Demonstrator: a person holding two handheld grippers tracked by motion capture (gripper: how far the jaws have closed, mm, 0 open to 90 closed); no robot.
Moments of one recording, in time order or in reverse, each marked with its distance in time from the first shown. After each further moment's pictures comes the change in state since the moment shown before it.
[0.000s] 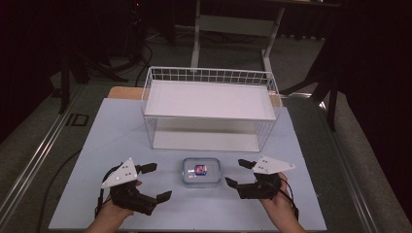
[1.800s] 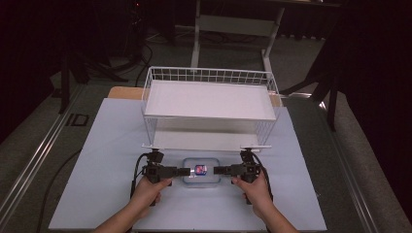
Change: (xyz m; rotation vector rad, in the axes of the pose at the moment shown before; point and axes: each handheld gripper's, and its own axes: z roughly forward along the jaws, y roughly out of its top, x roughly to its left) left arm 0.074 -0.036 0.101 0.291 -0.014 -0.713; right arm -0.051 -0.030 0.090 0.293 0.201 0.871
